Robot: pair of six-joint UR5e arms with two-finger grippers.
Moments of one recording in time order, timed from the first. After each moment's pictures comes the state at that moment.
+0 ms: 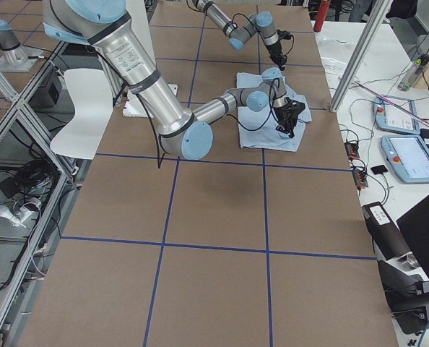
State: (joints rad) left arm -0.82 -2.25 -1.18 -2.27 -1.73 -1.72; right arm 0.79 -0.83 1.25 -1.33 1.56 1.78
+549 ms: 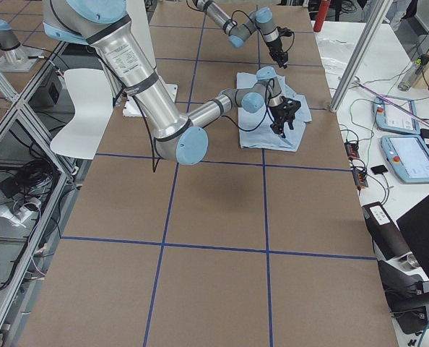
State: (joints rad) left arm -0.83 -2.24 -1.23 -2.26 -1.74 -1.72; right arm 0.76 -0.96 1.42 -1.29 1.58 1.76
